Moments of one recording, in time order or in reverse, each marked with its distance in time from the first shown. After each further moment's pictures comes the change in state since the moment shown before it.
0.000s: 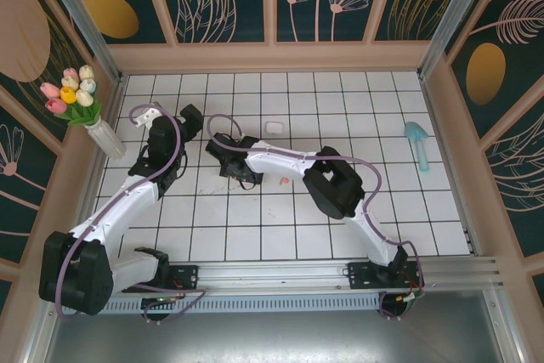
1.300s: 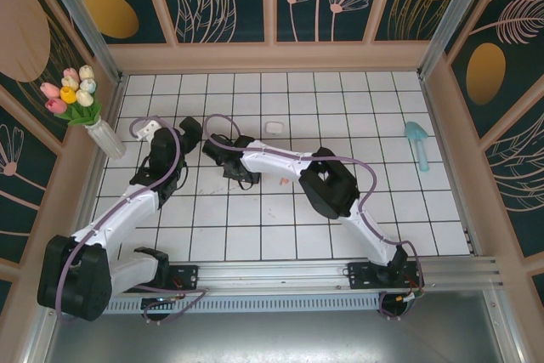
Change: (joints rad) left arm 0.000 -0.040 -0.116 0.031 0.006 -0.074; right arm 0.006 0.046 0.077 -0.092 0.045 0.035
